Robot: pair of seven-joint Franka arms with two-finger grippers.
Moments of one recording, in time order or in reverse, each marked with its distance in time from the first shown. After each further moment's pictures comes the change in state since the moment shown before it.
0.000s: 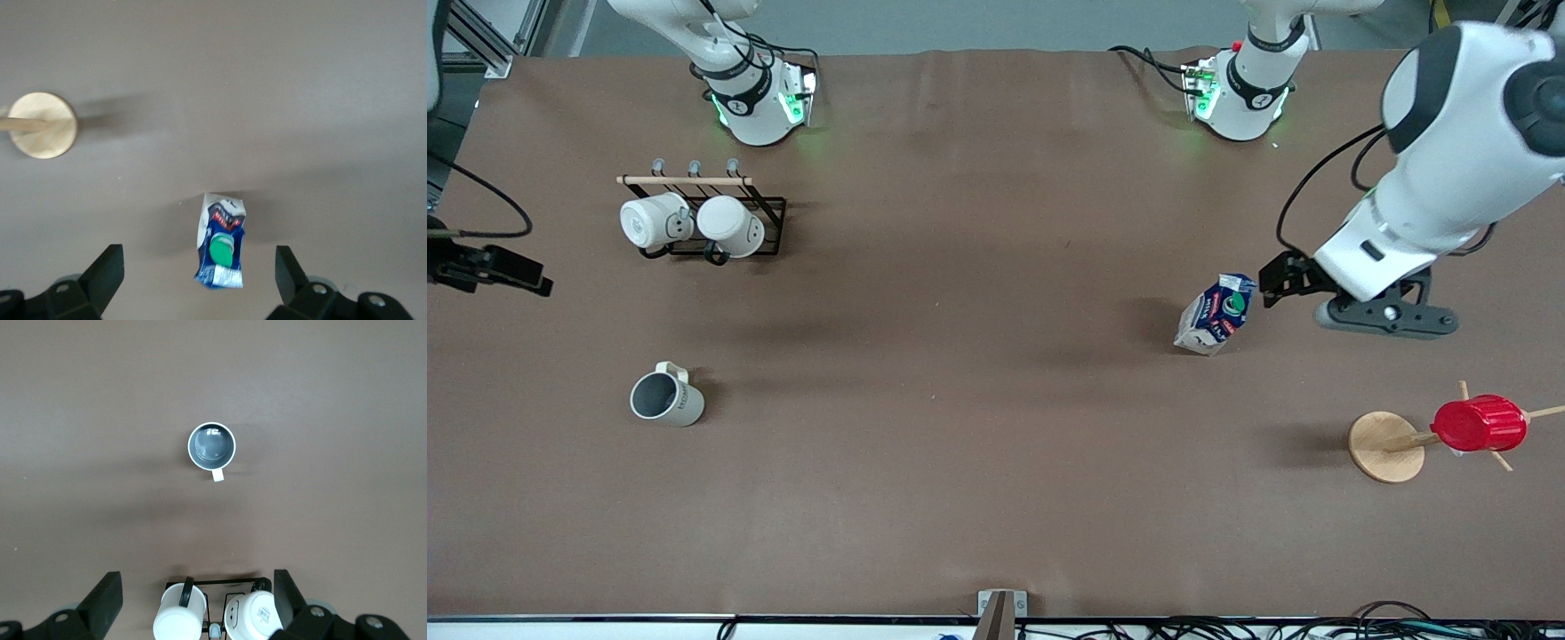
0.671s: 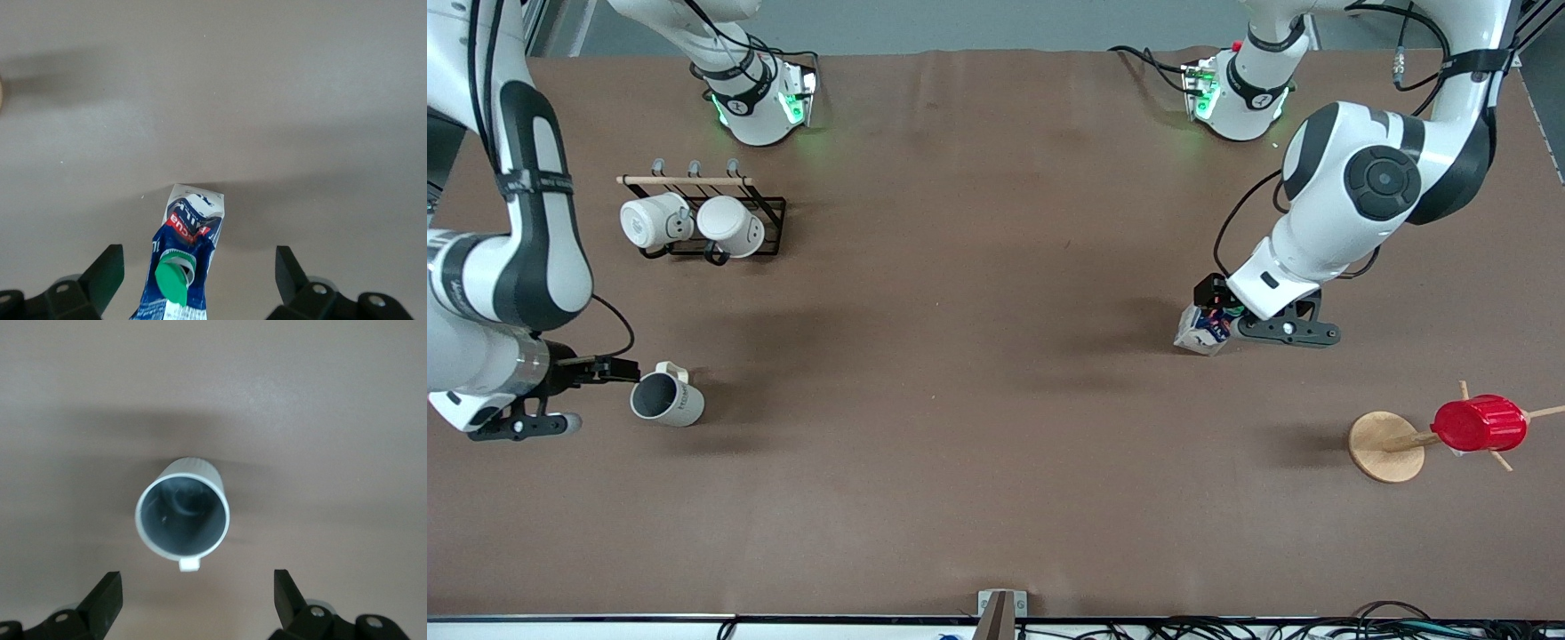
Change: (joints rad) left arm -0.002 0.004 -0.053 -0.285 0.000 0.259 -0.082; right arm -0.036 0.311 -0.001 -0.121 0.000 0.396 -0.191
